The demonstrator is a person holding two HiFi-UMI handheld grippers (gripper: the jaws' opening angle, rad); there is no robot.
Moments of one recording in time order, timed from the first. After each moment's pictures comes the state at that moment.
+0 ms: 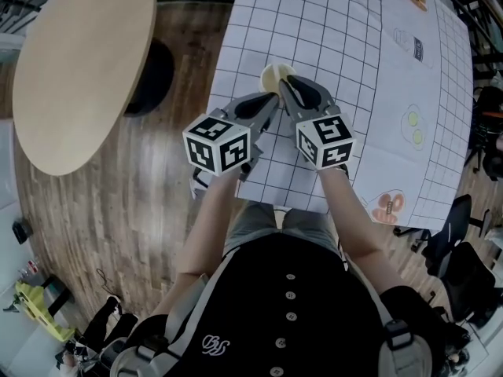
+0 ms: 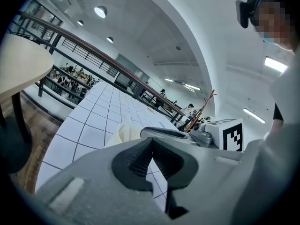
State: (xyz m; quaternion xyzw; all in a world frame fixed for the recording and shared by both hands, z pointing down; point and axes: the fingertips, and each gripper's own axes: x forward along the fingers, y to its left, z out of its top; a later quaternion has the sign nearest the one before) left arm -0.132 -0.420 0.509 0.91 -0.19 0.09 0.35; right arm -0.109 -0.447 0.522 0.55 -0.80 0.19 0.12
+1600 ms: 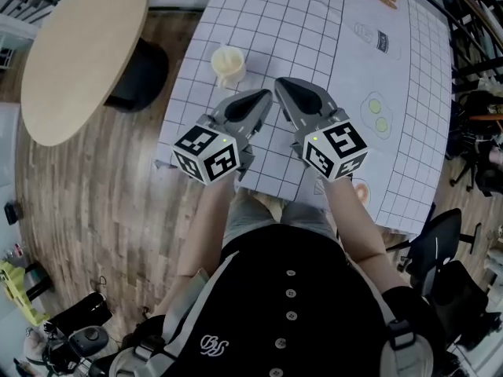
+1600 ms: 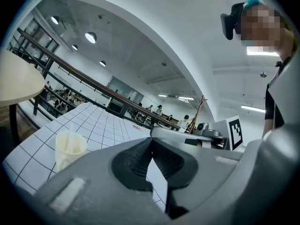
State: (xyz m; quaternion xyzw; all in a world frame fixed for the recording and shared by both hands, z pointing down) left arm -0.046 -0.322 0.418 0.94 -0.23 -0.01 0.26; right arm -0.032 -0.332 0.406 0.47 -0.87 0.13 0.03
